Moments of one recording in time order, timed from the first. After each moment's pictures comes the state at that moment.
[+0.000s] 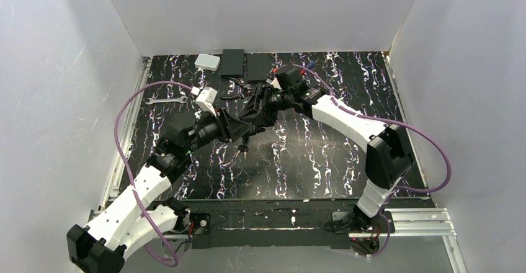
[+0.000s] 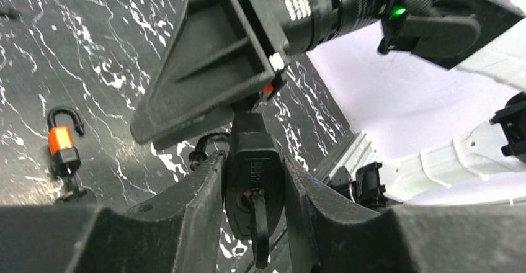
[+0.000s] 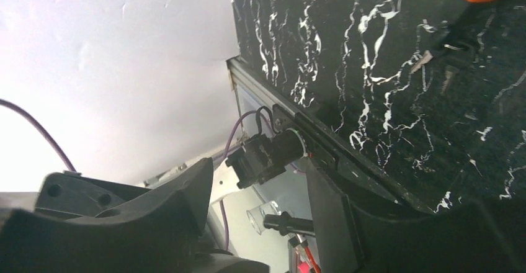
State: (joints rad) left arm -0.56 0.84 0.72 -0.06 0.34 -0.63; right arm 0.72 1.72 1.44 -0.39 -0.60 1.12
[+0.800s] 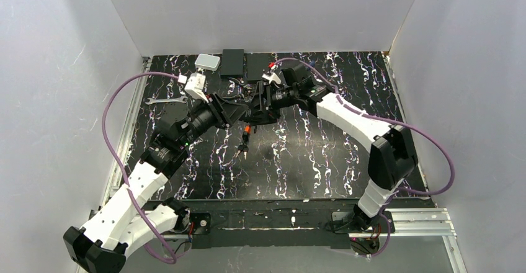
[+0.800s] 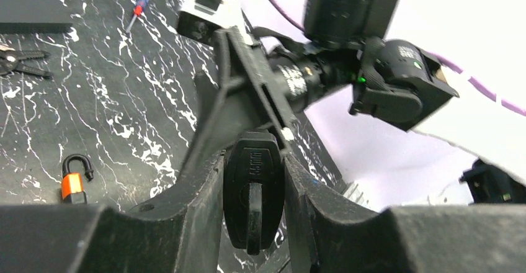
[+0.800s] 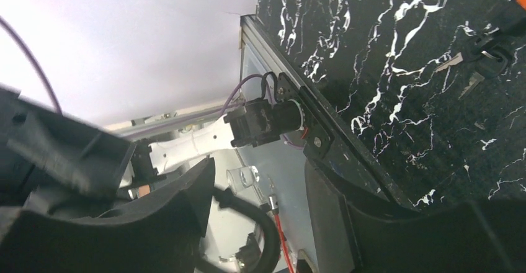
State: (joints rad) left arm -0.54 0.87 0.87 -0.06 0.21 -0.66; right arm 0.68 1.72 1.45 -0.35 -0.82 0.94
